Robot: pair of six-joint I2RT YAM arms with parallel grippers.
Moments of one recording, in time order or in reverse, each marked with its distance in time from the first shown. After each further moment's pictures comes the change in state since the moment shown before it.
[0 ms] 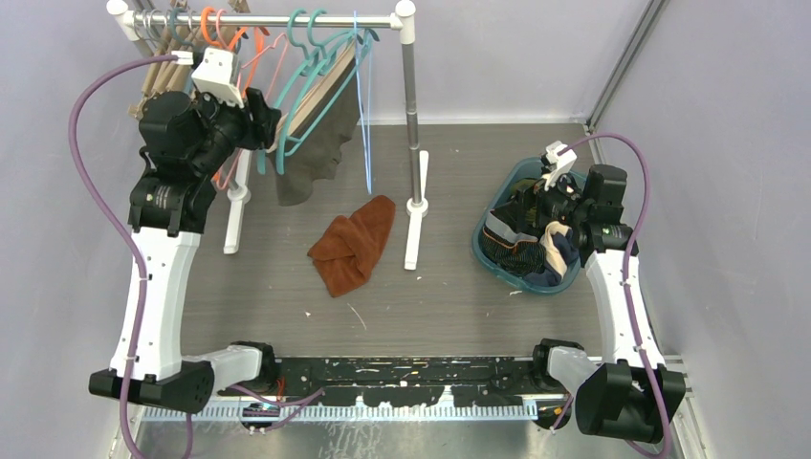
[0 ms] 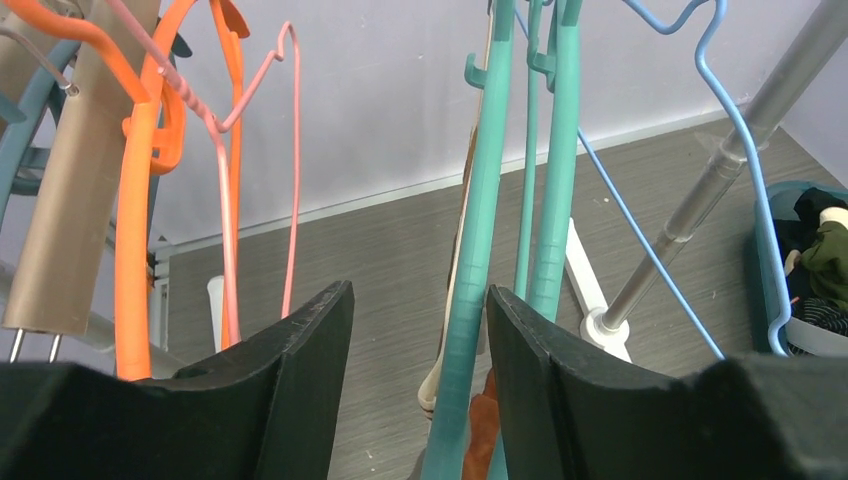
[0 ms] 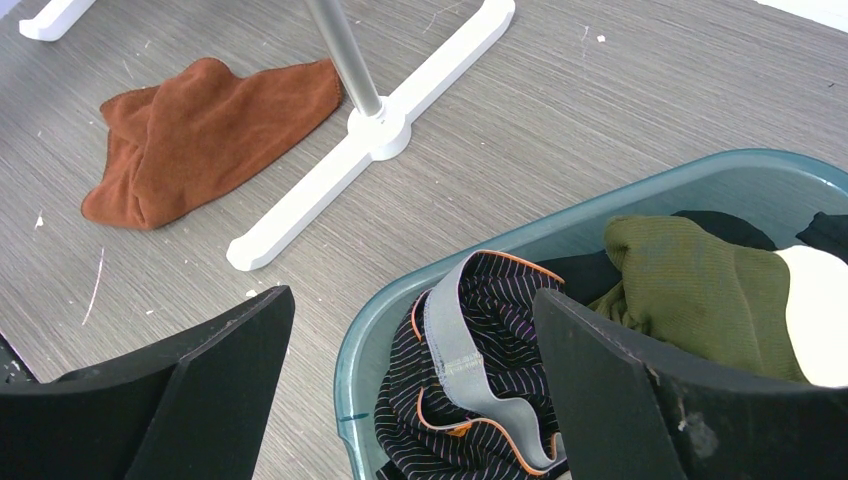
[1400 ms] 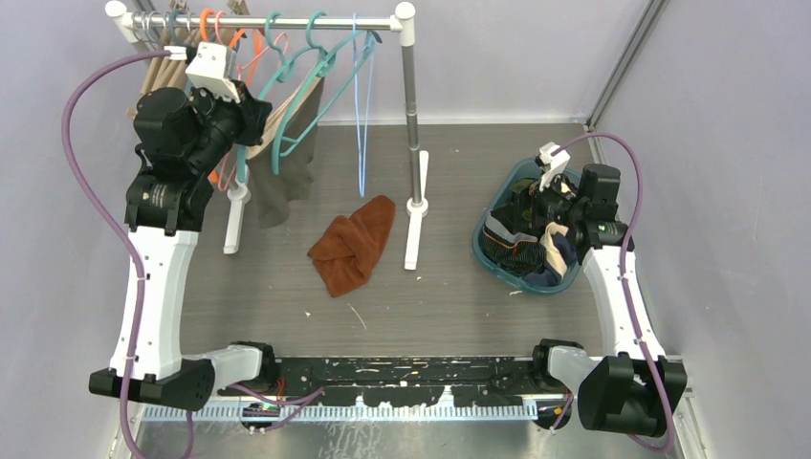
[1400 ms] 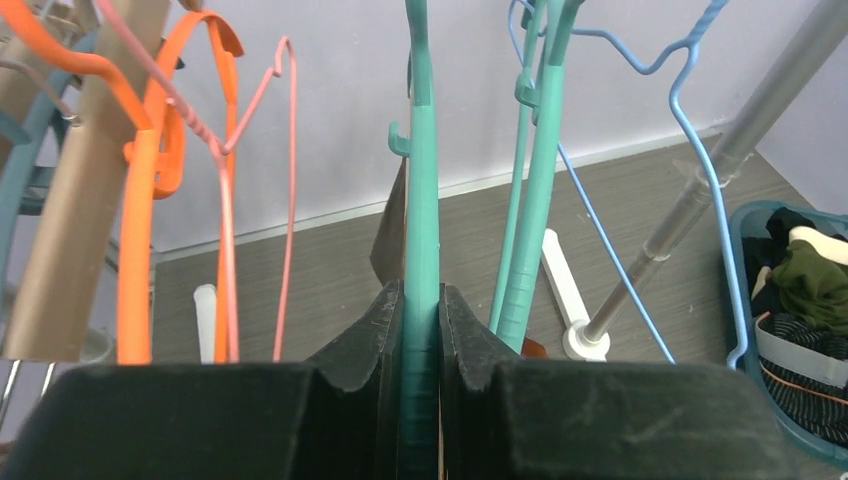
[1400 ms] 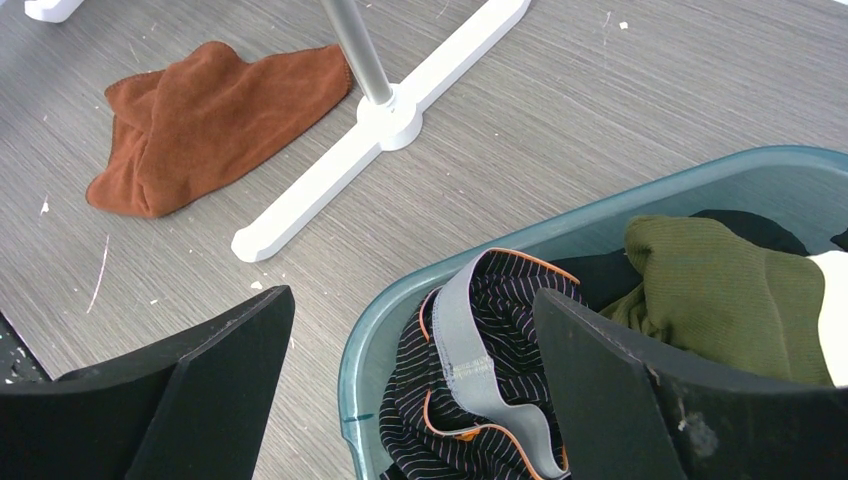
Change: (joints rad) left arm 0.002 0.023 0.046 -0.007 0.028 -0.039; right arm 0.024 0.026 -0.004 -0.001 0.001 -0.012
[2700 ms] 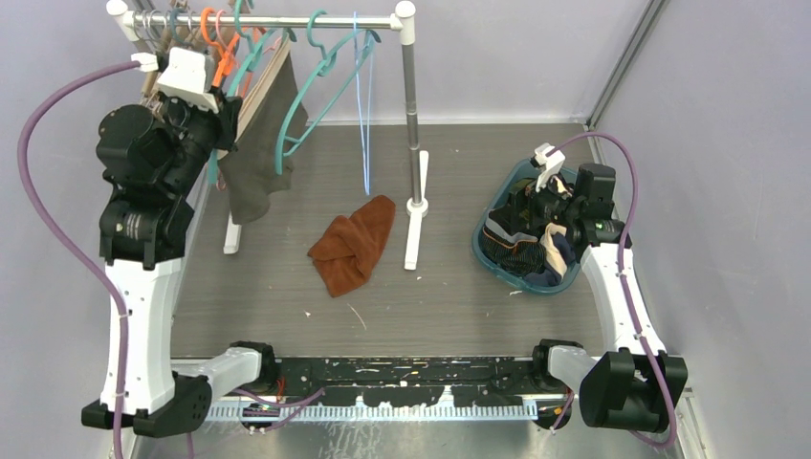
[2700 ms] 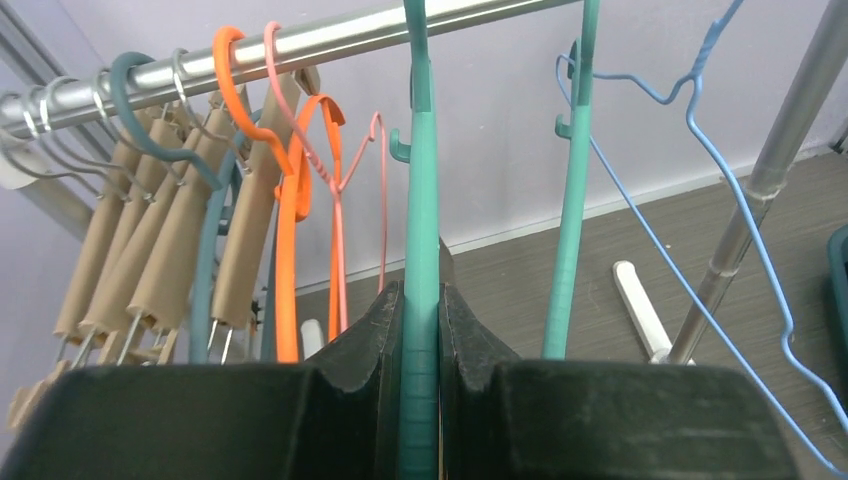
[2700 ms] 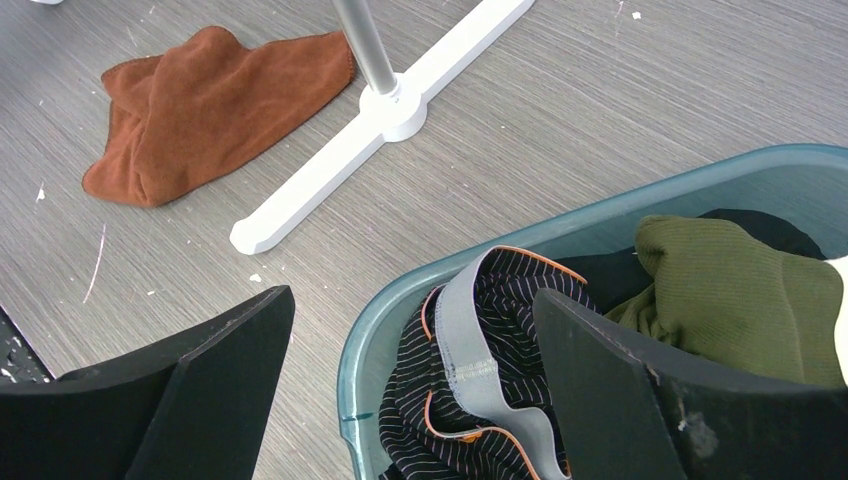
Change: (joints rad) left arm 0.000 -0.083 0.045 0.005 -0.096 0.152; right arm 0.018 0.023 0.000 -0.008 0.008 -0.019
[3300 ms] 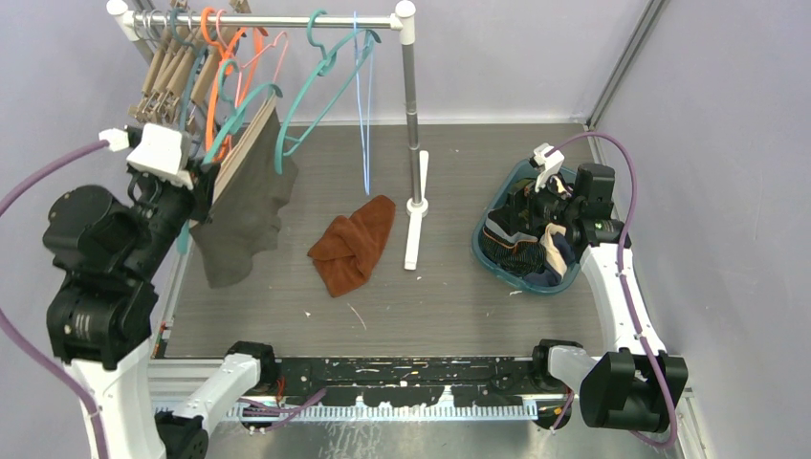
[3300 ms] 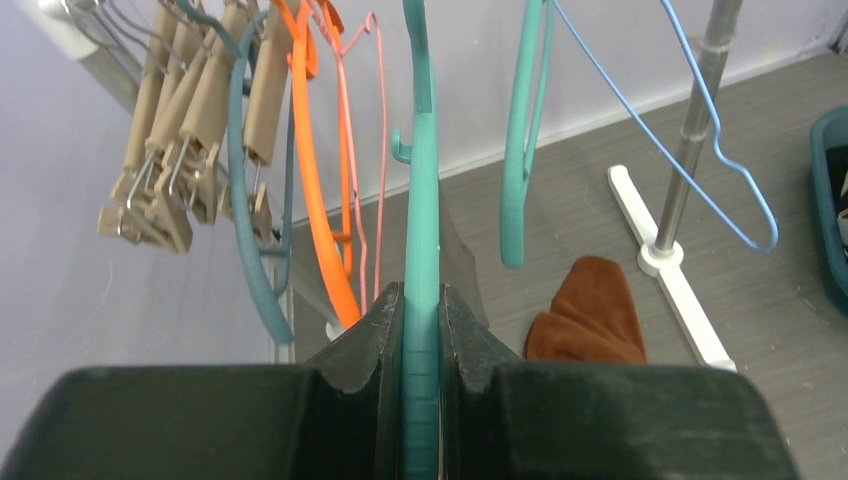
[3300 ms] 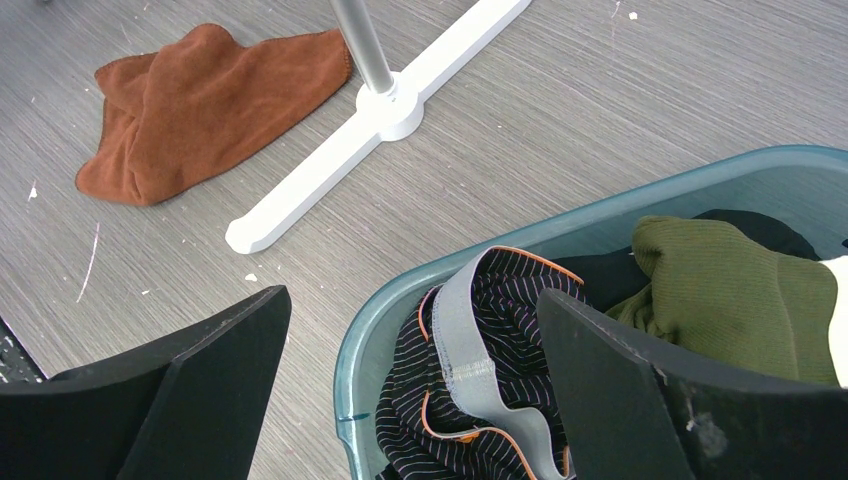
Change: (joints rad) left arm 0.000 -0.240 -0.014 -0.313 0.001 0.076; right arm 0.004 0.000 0.000 0.001 0.011 -0.007
